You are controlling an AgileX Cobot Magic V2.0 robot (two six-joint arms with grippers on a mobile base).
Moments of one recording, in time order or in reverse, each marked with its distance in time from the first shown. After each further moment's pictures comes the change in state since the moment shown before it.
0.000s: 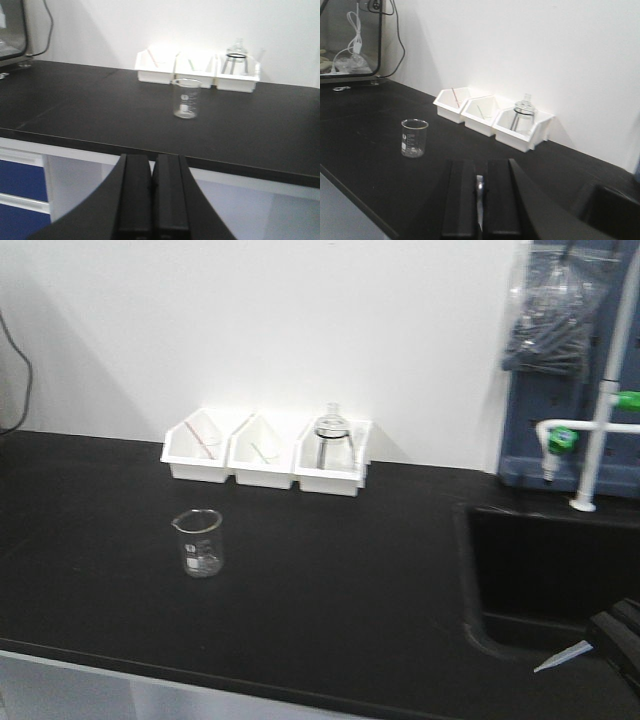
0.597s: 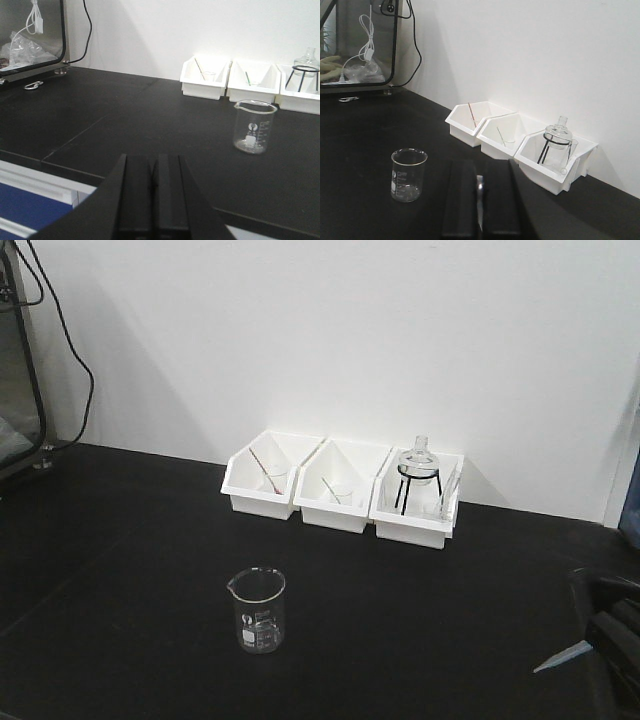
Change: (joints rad) left arm 0.000 0.000 0.000 0.000 0.000 0.000; right arm 0.000 0.000 0.000 0.000 0.000 0.000
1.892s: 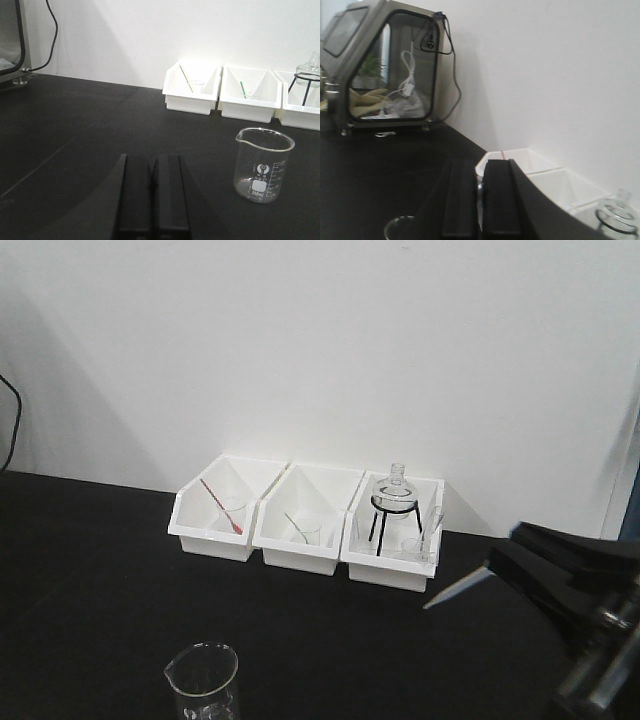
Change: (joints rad) left arm 0.000 0.000 0.000 0.000 0.000 0.000; right arm 0.091 0.295 -0.233 -0.026 -0.294 0.021
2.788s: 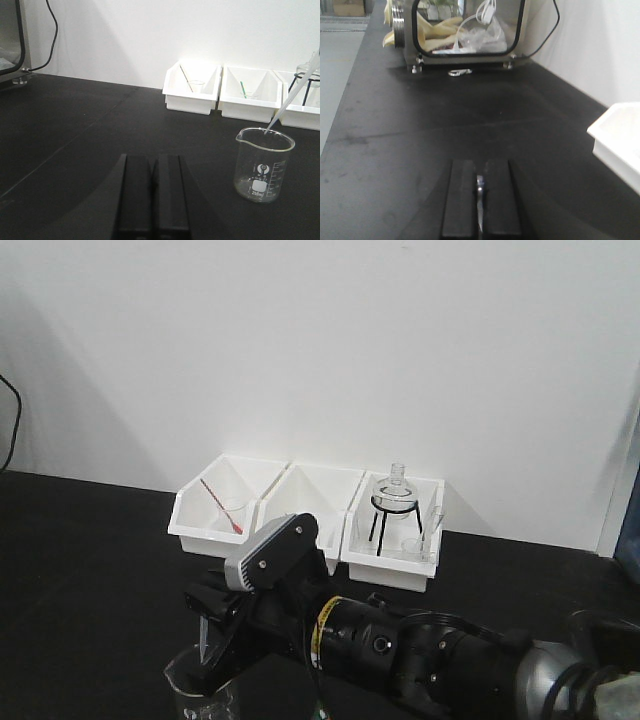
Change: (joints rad) left arm 0.000 0.000 0.000 0.000 0.000 0.000; right arm 0.520 0.852 -0.547 0.372 0.227 -0.361
